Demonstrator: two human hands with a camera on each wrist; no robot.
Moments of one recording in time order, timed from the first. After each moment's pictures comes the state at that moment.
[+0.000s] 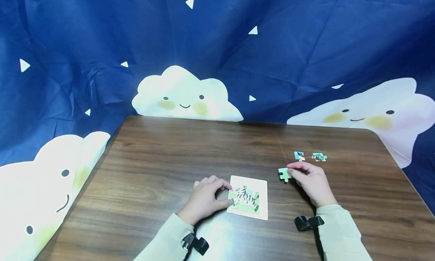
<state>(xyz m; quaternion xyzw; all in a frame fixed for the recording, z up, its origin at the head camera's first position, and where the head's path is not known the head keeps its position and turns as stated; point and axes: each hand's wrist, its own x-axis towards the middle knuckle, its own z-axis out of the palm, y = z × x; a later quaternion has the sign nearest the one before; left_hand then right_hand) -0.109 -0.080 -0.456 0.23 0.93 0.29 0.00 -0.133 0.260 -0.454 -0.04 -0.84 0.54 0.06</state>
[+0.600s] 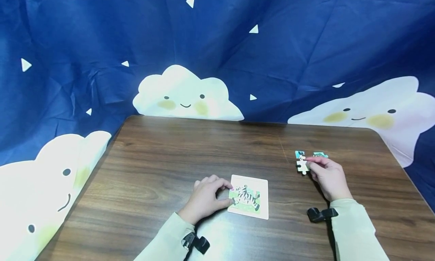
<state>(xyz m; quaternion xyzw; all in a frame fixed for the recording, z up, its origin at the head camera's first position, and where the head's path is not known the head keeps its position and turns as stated) -0.109 -0.080 -0.459 0.23 0.93 0.29 0.00 -0.148 0.302 -0.467 -0.09 -0.71 0.70 0.07</state>
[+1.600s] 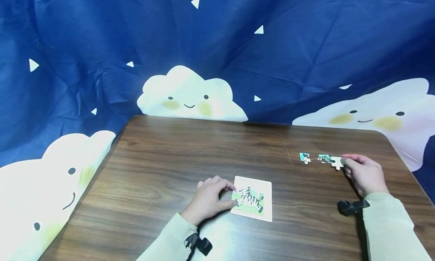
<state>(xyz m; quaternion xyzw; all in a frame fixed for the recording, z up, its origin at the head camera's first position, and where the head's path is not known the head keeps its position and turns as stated) -0.110 -0.081 -0.458 0.23 0.93 0.29 0.01 -0.165 0.393 -0.461 -0.14 -0.67 0.73 0.06</state>
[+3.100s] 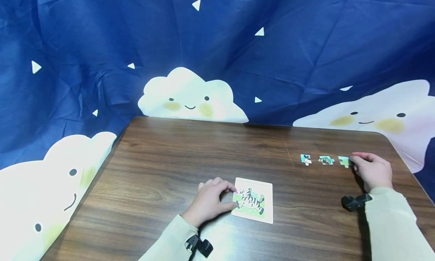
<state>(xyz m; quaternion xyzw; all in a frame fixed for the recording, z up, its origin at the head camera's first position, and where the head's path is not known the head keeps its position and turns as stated) -0.110 -0.080 -0.457 0.23 0.93 0.29 0.01 -0.179 0.410 -0.457 -0.25 -0.77 0.58 0.09</state>
